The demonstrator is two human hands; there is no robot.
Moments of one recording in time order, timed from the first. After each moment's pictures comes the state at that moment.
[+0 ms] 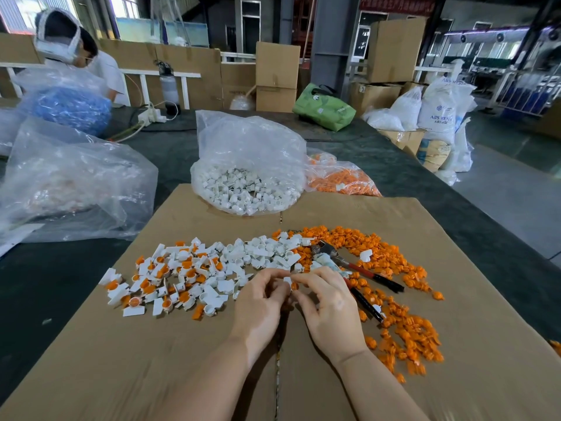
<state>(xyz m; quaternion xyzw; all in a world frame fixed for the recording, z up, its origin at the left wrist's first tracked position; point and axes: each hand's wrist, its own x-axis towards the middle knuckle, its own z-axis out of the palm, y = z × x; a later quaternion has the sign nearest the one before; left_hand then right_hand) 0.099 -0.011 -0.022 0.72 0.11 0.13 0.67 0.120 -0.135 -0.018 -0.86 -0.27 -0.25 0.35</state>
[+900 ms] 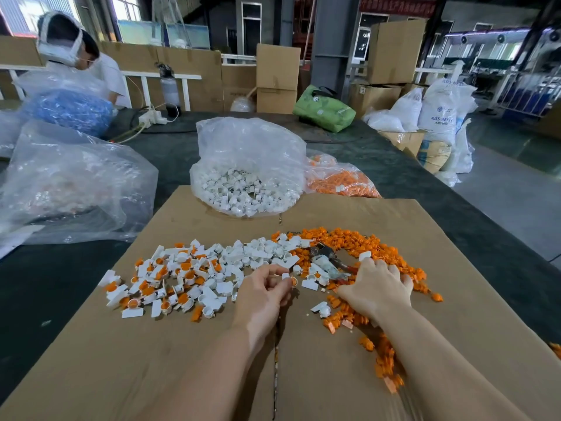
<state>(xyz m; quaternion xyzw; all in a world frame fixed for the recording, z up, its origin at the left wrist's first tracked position) 0.112 -0.011 -0.019 0.72 0.12 0.11 0.68 0.170 -0.179 0.016 -1.00 0.02 0.04 0.08</state>
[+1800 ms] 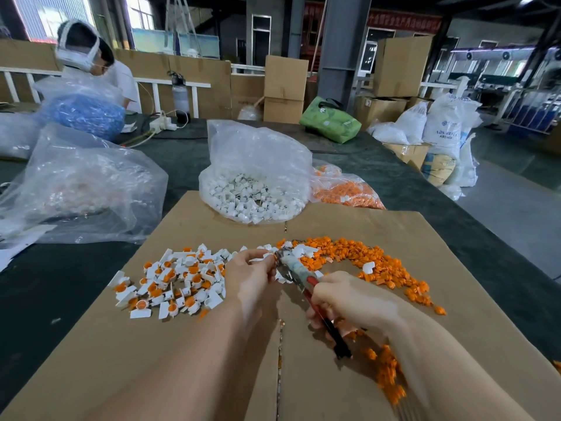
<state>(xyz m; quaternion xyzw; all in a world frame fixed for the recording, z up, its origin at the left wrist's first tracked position) 0.135 0.008 0.012 0.59 0.25 0.17 0.75 0.129 -0.146 0.072 -0.83 -0.10 0.33 0.45</state>
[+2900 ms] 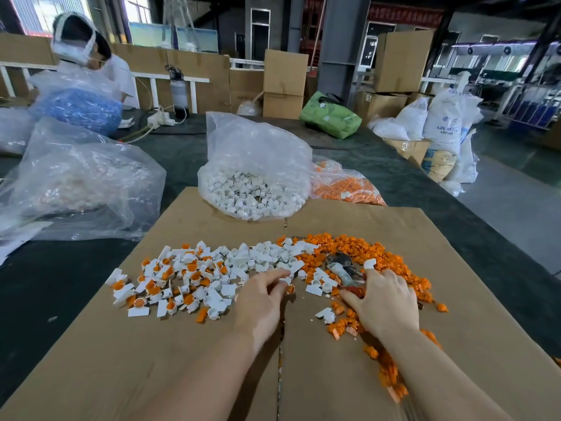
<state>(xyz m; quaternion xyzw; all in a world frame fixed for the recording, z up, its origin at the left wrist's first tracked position) 0.111 -0.004 -0.015 0.80 0.15 0.11 0.56 0.162 -0.185 0.003 -1.00 -0.02 -0.07 0.03</state>
